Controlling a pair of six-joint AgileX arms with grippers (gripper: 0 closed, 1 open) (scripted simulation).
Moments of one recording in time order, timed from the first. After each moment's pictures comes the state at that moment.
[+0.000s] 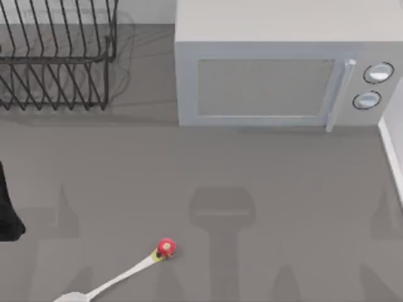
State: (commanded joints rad) left arm 0.00 0.00 0.00 0.00 0.00 0.00; right arm 0.00 0.00 0.00 0.00 0.00 0.00
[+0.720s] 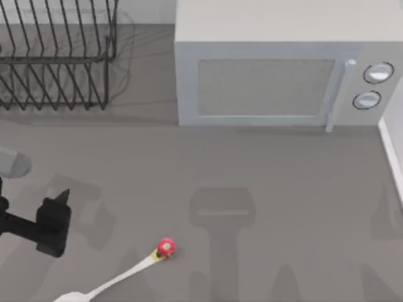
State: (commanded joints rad) left arm -0.28 0.58 0.41 -0.41 0.00 0.12; right arm 0.00 0.00 0.00 0.00 0.00 0.00
